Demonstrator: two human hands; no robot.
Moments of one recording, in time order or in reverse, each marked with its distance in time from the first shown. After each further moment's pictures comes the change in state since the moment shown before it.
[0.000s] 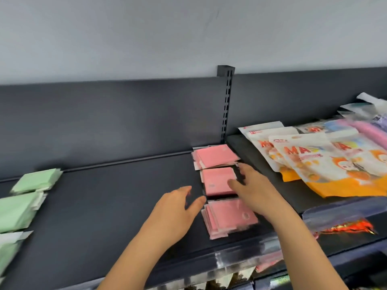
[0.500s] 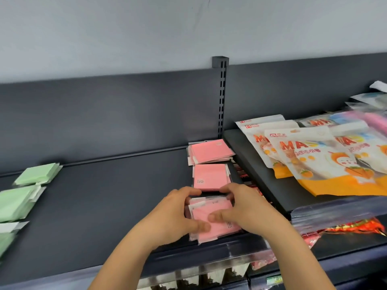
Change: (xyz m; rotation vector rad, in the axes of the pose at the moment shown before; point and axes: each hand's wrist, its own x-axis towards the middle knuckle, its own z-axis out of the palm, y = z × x) left_hand 0.004 0.019 0.020 -0.140 -0.199 -0.080; right_hand -0.023 0.019 -0.007 0.016 -0.316 -0.014
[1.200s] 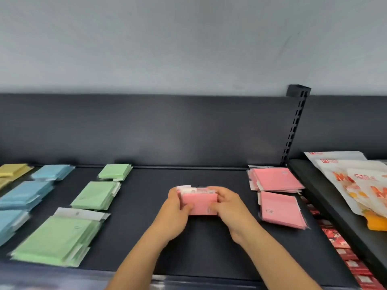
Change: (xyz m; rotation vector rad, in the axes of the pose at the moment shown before) left_hand -0.016 -0.096 -0.082 -0.274 0.469 -0.152; right_hand 0.084 -0.102 0.109 0.690 -0.080 -0.084
